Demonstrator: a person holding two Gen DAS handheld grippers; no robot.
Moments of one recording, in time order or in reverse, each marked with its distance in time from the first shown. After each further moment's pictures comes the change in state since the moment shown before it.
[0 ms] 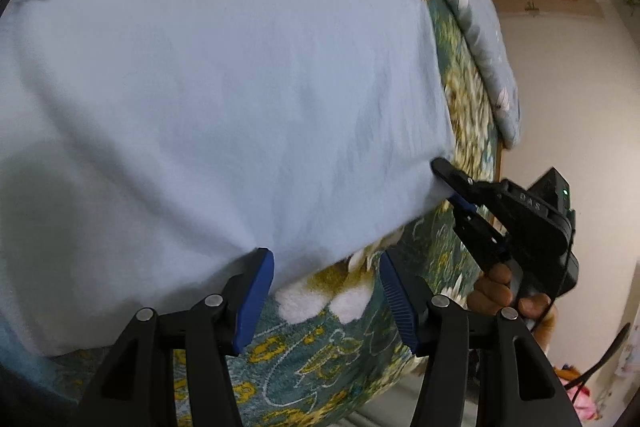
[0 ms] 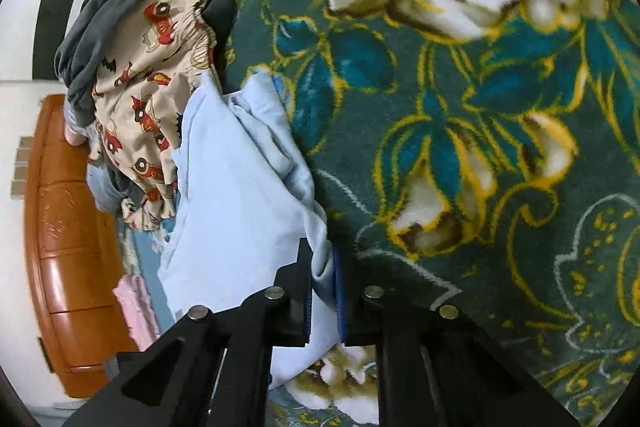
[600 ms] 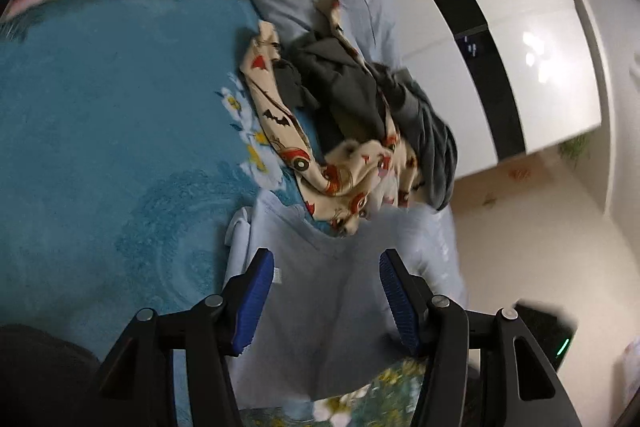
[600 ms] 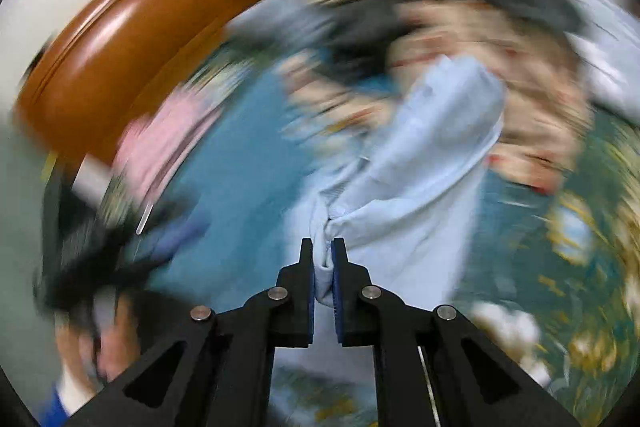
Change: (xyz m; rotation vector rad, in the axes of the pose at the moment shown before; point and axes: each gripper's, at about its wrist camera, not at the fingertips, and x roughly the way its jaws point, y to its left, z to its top) left arm -0.220 0.096 -0.027 -0.177 -0.739 -0.172; right arm 0.020 0.255 -0.166 -1.063 0.092 0.072
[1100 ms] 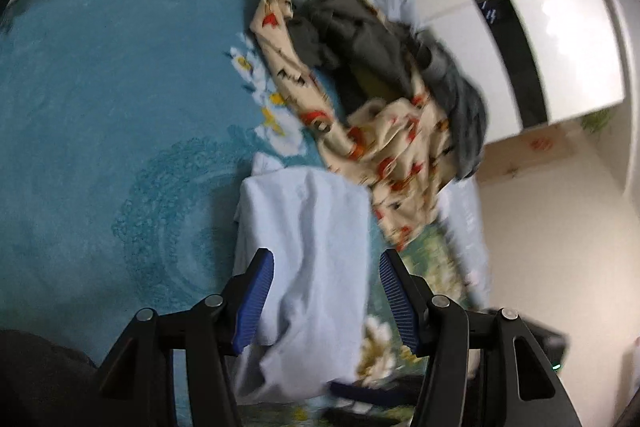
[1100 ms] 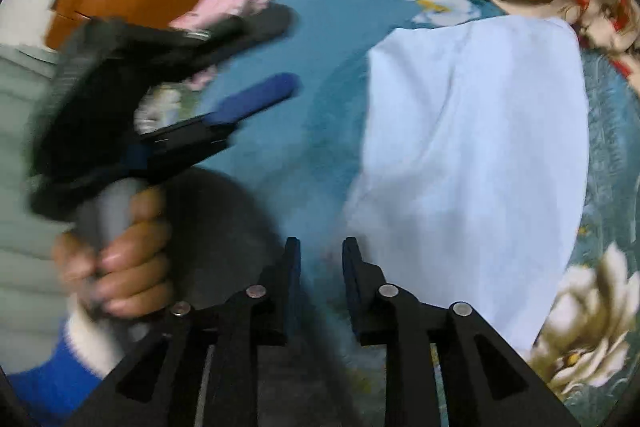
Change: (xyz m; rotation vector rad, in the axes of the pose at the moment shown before) left arm 0.047 -0.006 -0.005 0.082 0.174 0.159; right arm 0.062 0.005 -0.038 0.034 0.336 0.233
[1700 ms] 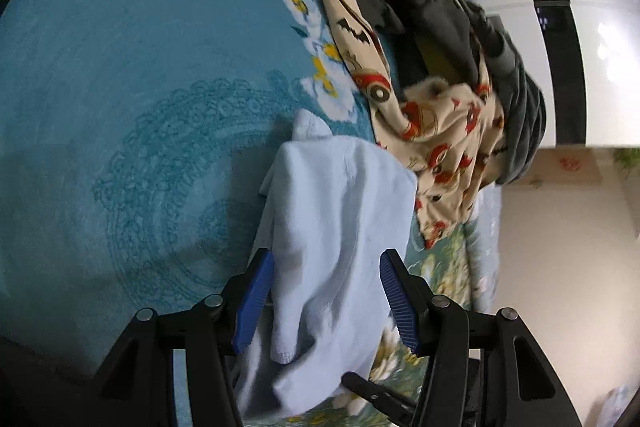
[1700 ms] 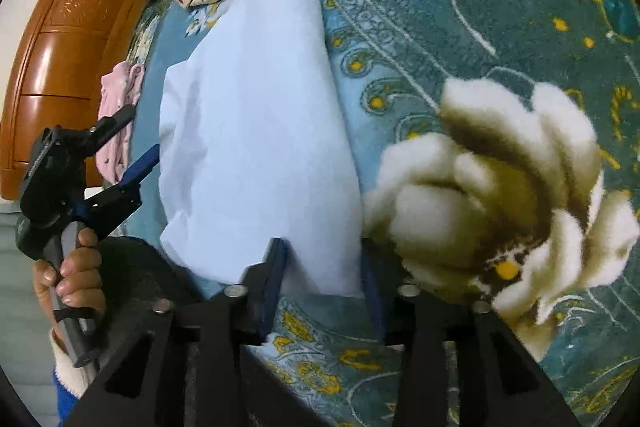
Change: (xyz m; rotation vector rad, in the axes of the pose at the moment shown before) left arm 0.040 0.031 0.002 -0.212 0.087 0.006; right arm -0.013 -0.127 -0.076 0.483 -0.106 -0.069
